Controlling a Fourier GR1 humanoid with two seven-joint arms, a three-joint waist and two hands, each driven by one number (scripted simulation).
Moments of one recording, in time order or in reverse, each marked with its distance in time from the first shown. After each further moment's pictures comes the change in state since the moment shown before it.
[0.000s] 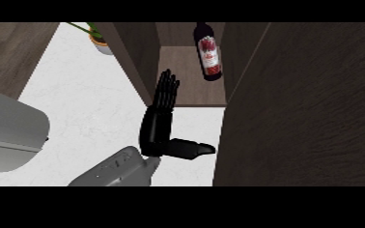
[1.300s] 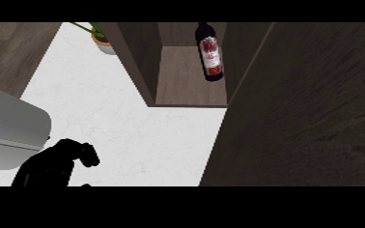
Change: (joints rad) left arm 0.550 0.659 0.192 -0.651 -0.045 -0.297 0.022; right arm 0.074 -0.013 0.382 -0.026 -0.082 0.174 0.088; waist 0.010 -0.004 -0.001
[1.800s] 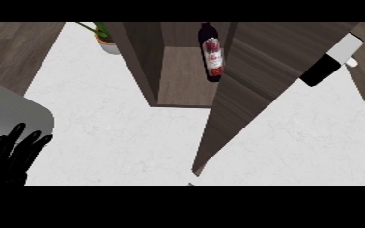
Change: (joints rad) left arm 0.225 0.153 0.182 0.002 0.110 -0.188 -0.097; right arm -0.148 0.044 0.313 0.021 0.172 -0.227 0.132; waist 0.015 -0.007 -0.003
